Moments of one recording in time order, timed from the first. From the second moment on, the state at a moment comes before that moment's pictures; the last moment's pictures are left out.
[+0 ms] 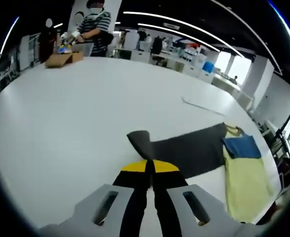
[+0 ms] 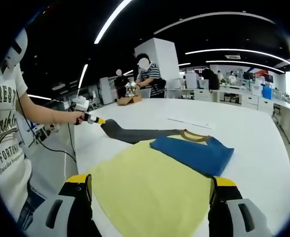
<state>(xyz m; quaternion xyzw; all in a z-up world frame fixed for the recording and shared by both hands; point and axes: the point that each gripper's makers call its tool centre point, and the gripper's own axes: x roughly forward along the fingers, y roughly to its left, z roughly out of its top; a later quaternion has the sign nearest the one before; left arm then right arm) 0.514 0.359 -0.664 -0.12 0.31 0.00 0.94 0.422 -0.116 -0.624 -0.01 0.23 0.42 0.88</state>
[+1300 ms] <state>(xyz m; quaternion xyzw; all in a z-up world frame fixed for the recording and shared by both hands) 0.559 0.254 -0.625 -0.10 0.29 -0.13 0.94 0.402 -0.101 -0.632 -0.01 0.23 0.44 0.87</state>
